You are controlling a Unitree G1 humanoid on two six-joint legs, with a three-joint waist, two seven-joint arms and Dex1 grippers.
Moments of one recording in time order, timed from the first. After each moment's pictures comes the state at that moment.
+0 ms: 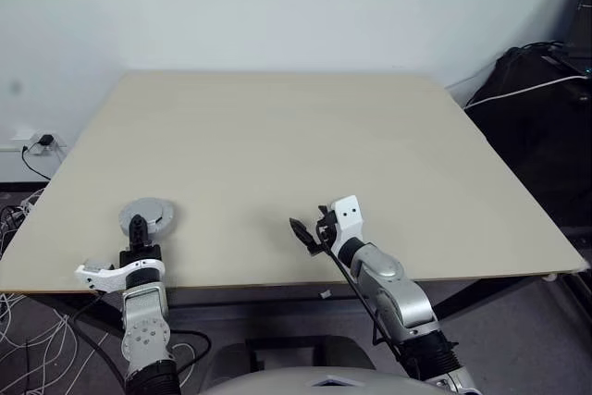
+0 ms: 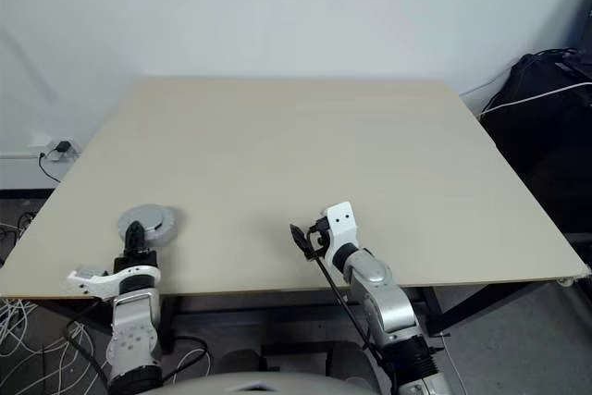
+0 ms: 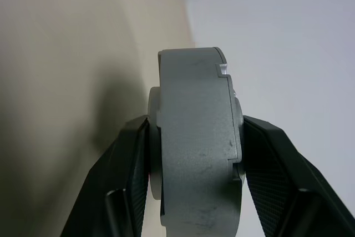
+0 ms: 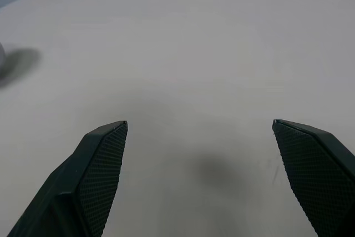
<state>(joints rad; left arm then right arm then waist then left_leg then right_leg) 0.09 -0.09 0.49 0.14 -1.22 0.00 -0.17 -0.03 -0.11 0.22 0.00 0.21 0.33 0.31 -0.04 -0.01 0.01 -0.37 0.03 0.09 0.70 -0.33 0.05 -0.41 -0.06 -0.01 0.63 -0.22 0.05</state>
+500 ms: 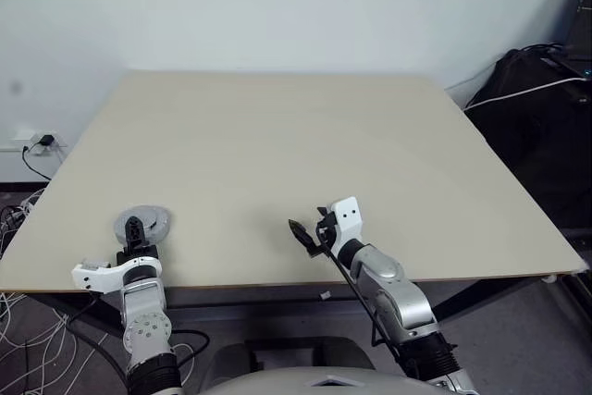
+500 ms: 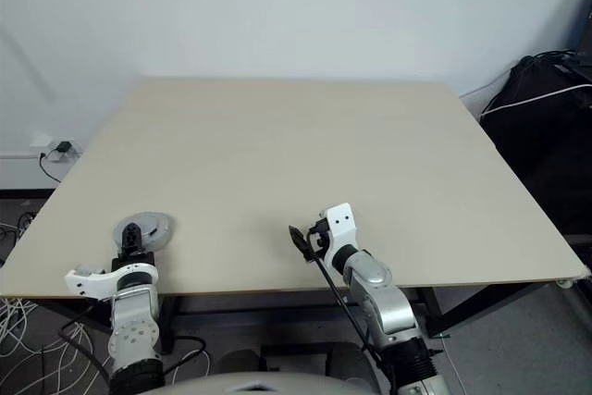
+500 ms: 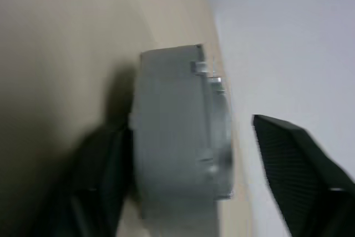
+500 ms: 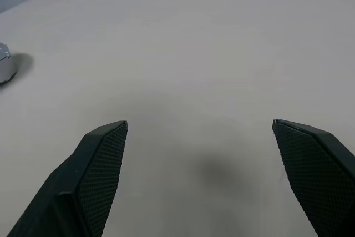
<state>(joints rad) 0.05 -0.09 0.50 0.14 -1.15 -0.02 -0.05 -0.02 -0.09 0.22 0.00 0.21 0.33 0.34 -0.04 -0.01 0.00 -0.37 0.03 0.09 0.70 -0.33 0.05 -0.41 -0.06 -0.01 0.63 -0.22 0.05</state>
